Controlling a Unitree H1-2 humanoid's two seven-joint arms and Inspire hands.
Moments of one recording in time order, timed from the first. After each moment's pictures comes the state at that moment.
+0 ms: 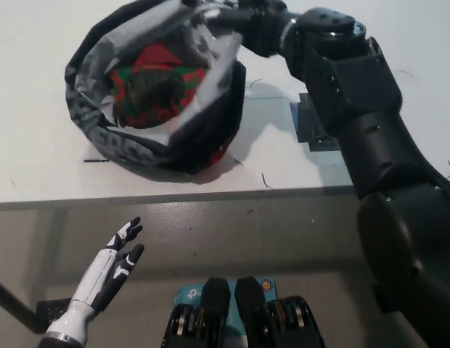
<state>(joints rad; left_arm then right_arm) -0.08 0.25 -0.06 0.13 0.21 -0.16 -0.10 -1.36 0.03 -0.18 1.00 0.11 0.46 0.27</state>
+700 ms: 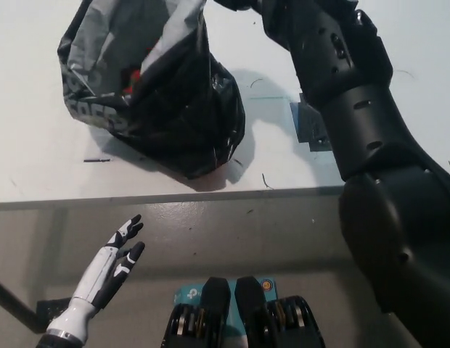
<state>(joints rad) -0.09 0.25 -0.07 0.13 0.21 -0.17 -0.10 -1.44 0.07 -0.30 0.96 0.43 0.47 0.13</state>
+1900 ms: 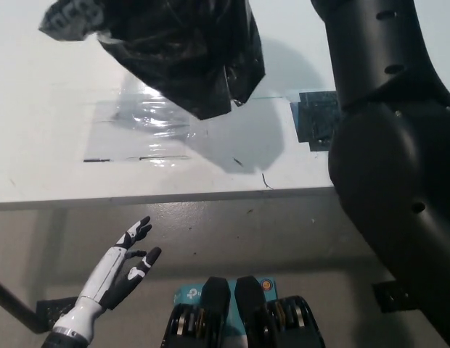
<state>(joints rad) -0.10 0.26 -0.11 0.14 0.23 -0.17 -0.10 -1.70 0.07 -0.51 0.98 0.52 0.46 -0.06</state>
